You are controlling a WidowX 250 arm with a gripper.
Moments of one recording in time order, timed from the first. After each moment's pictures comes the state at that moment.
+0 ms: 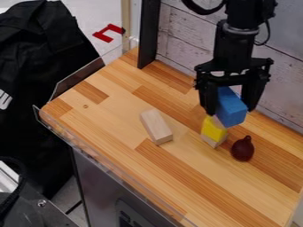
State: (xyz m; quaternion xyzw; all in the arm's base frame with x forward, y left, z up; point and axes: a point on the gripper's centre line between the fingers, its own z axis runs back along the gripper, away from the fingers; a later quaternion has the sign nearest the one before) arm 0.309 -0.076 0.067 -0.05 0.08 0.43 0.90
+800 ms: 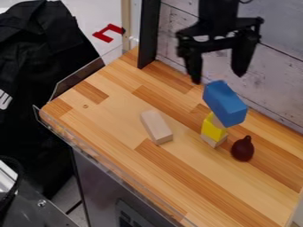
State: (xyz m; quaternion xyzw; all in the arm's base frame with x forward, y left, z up) arm 0.298 -0.046 0.119 -0.07 0.01 0.42 0.90
